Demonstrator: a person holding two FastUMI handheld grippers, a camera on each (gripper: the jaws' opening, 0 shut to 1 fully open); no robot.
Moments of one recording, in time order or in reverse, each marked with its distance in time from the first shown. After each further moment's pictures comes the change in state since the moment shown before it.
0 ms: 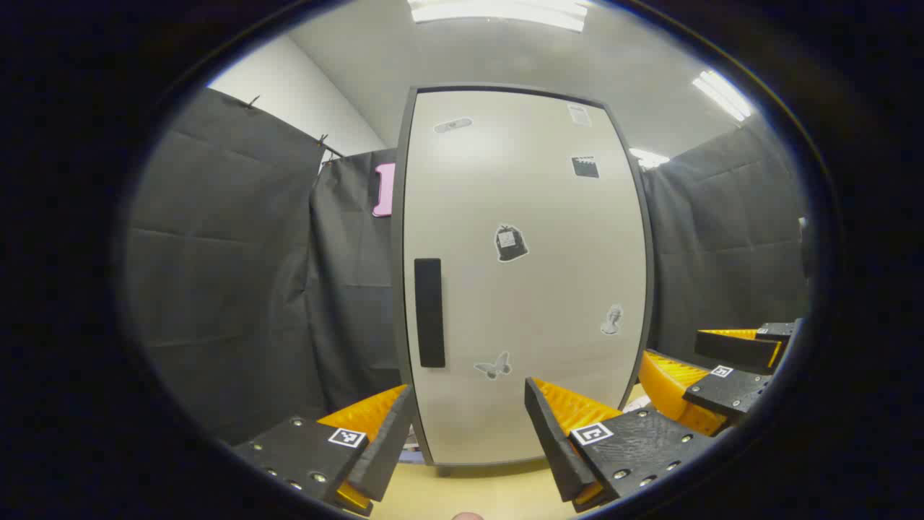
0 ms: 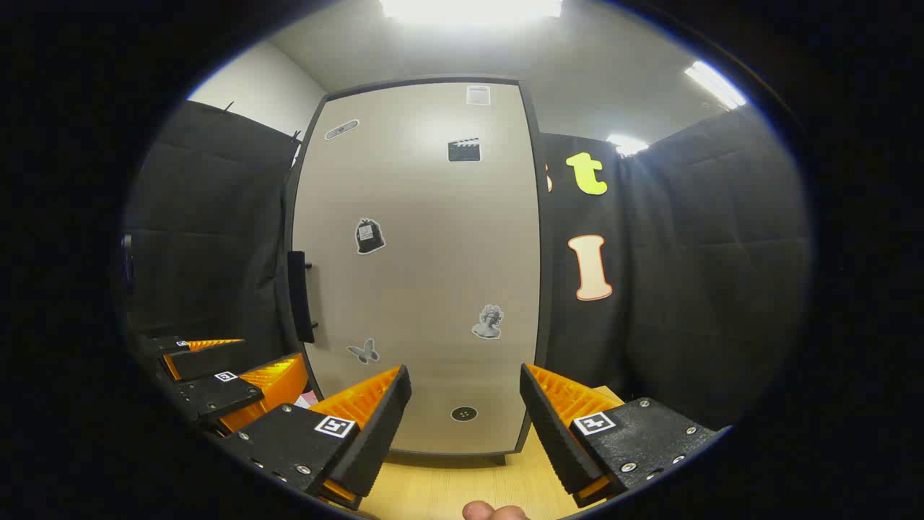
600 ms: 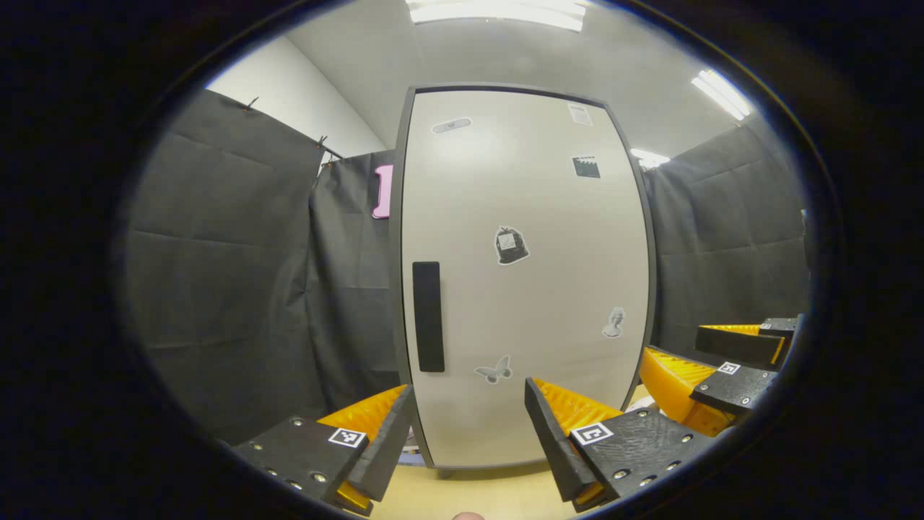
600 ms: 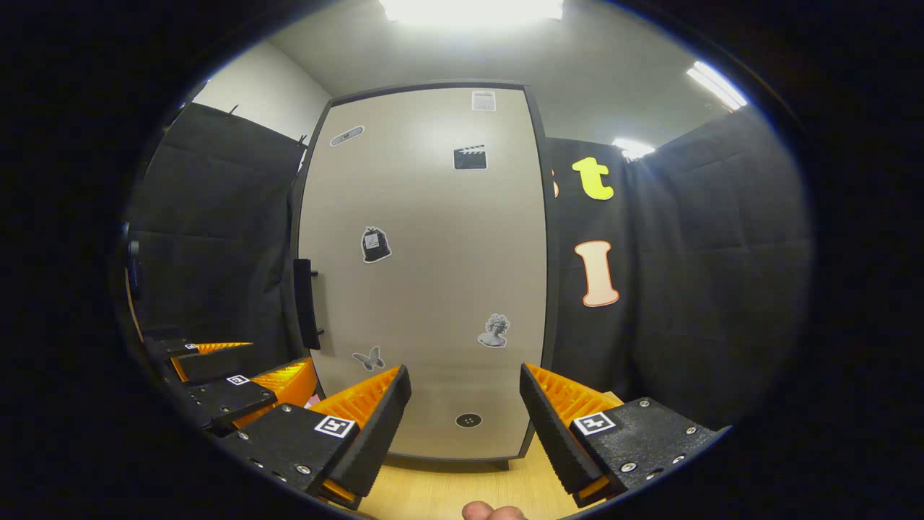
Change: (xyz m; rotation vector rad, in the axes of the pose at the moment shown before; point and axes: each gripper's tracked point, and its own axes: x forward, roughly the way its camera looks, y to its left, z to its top) left arm 0.005 -0.003 0.006 0.000 -0.017 0.000; right arm -0.001 0.007 0.007 0.004 -0.018 0.040
